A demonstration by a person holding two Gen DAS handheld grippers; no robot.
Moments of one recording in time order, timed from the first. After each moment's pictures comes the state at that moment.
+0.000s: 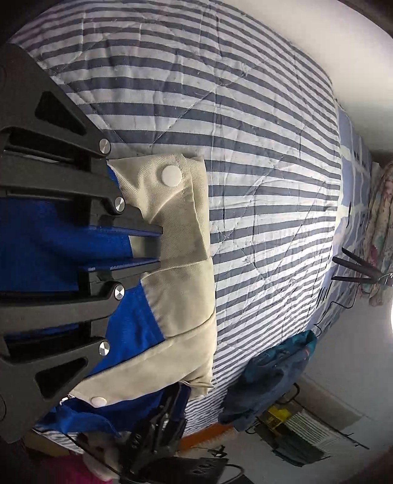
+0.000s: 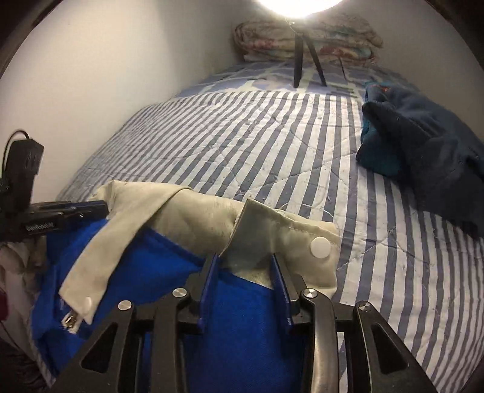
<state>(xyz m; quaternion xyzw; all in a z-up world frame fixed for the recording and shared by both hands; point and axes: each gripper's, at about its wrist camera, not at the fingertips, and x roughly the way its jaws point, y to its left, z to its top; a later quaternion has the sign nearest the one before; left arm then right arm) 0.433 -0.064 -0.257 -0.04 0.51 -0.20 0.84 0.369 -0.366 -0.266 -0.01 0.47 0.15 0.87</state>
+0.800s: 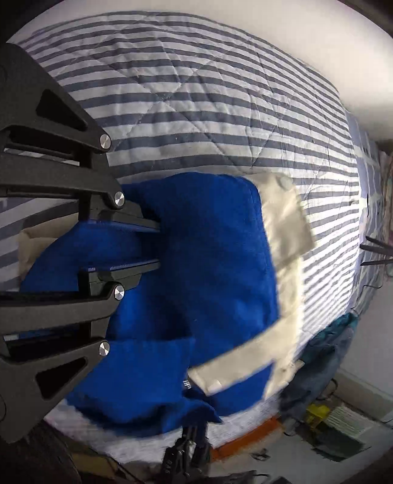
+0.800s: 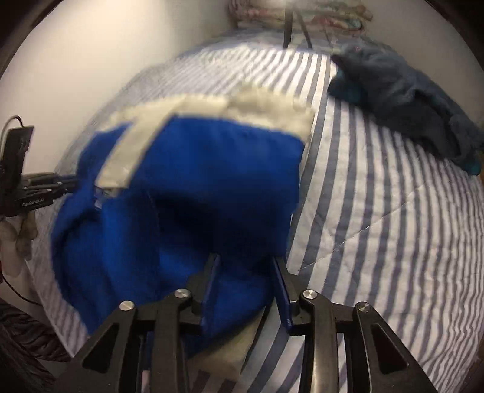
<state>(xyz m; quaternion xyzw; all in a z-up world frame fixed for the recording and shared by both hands) 0.343 -0.040 -0.234 0.01 0.54 -0.20 0.82 0.265 -0.397 -0.243 0.03 0.53 0.16 0.83</state>
